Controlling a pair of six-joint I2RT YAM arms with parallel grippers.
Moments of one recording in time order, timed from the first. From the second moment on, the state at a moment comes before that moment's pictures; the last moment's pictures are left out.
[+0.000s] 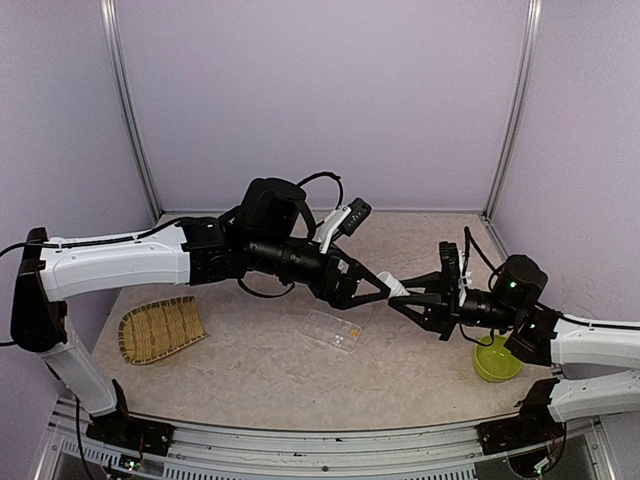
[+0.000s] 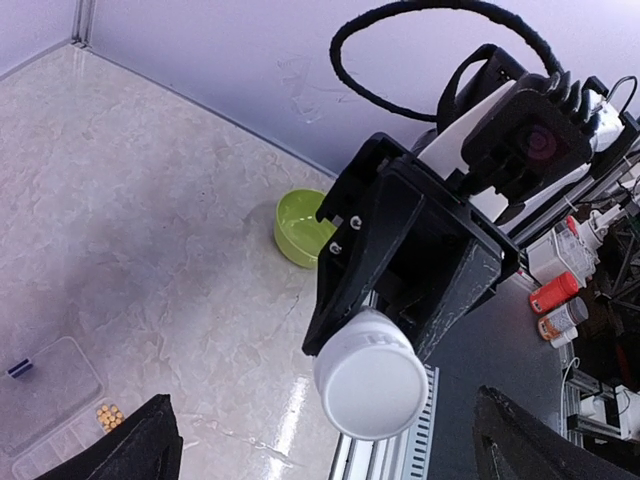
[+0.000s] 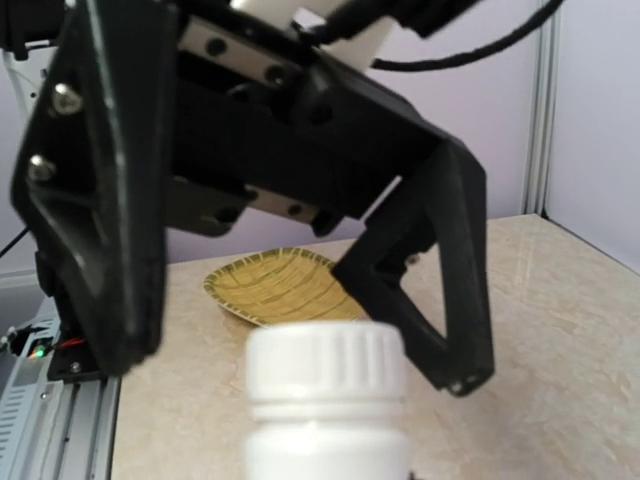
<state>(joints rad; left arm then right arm) -1.05 1.65 1.40 -0.18 0.43 -0.31 0.77 0.96 0.39 0.63 -0.58 0.03</state>
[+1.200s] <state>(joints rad) -0.99 1.66 1.36 -0.13 0.48 -0.46 0.77 0.98 0.46 0.50 -0.44 -0.06</state>
